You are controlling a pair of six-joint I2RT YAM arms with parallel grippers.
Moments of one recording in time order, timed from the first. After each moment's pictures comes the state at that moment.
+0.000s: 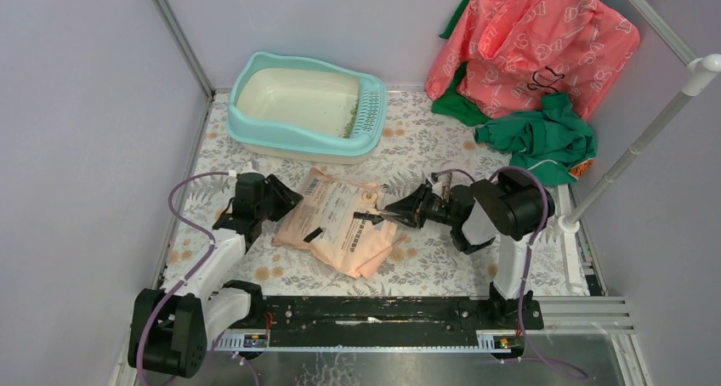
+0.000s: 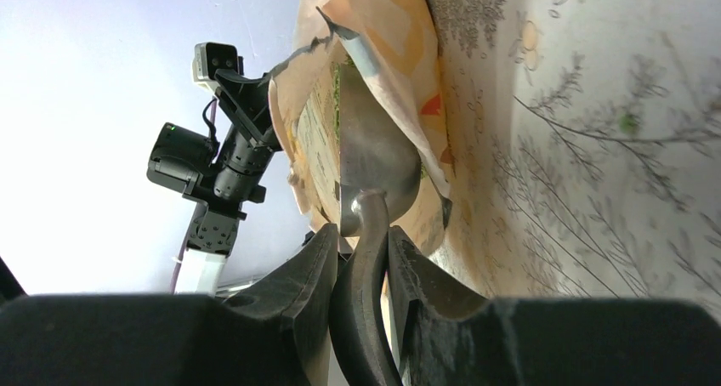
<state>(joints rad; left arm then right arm) -0.16 1.02 0.45 -0.09 0.12 -0.83 0.41 1.97 0.37 1.40 -0.76 1.52</state>
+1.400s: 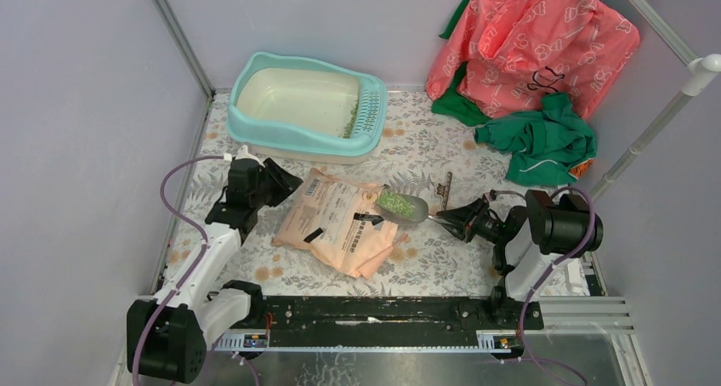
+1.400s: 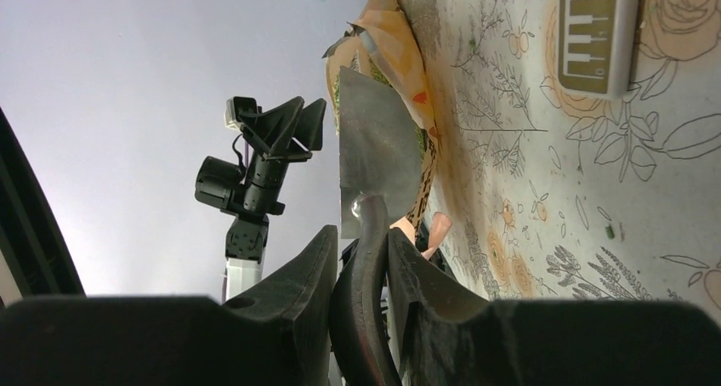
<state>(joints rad) -0.16 0.99 0.59 -0.18 0.14 -0.82 -0.15 1.77 0.03 1.45 -1.07 1.47</state>
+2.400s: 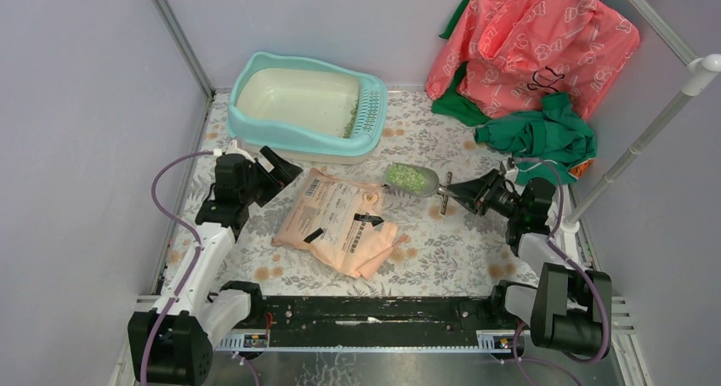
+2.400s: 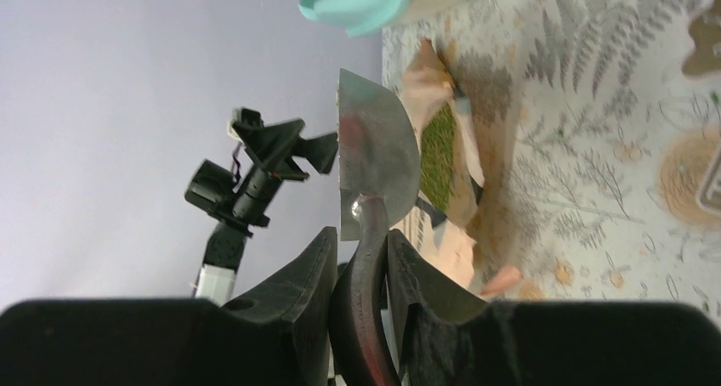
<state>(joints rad) -0.06 0.96 0.66 -0.24 0.24 -0.79 -0.20 1.13 0.26 0.63 -1.07 1.24</state>
